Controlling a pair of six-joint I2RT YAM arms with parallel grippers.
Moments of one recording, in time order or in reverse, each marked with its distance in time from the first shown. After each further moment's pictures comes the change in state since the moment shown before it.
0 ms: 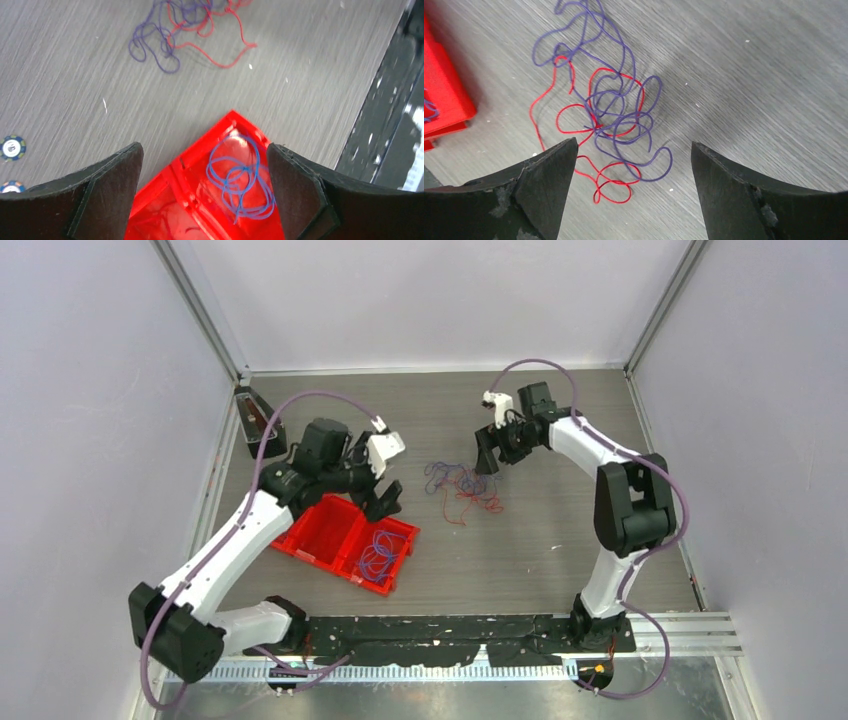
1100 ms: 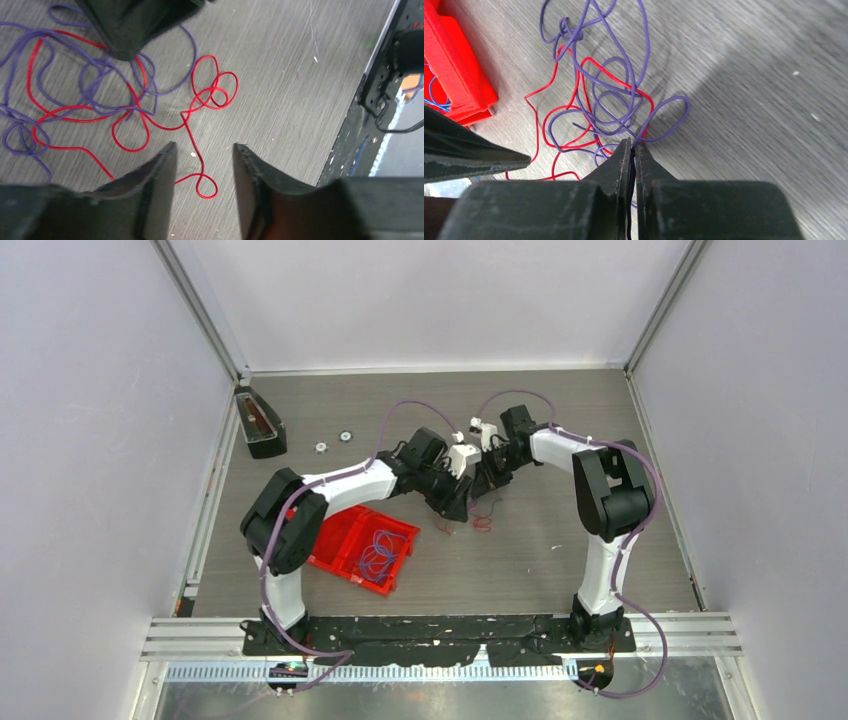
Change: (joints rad) left arm -0.220 0.743 0.199 0.394 0.085 -0.502; right arm 0.061 0.172 -0.060 0.024 -0.106 0.103
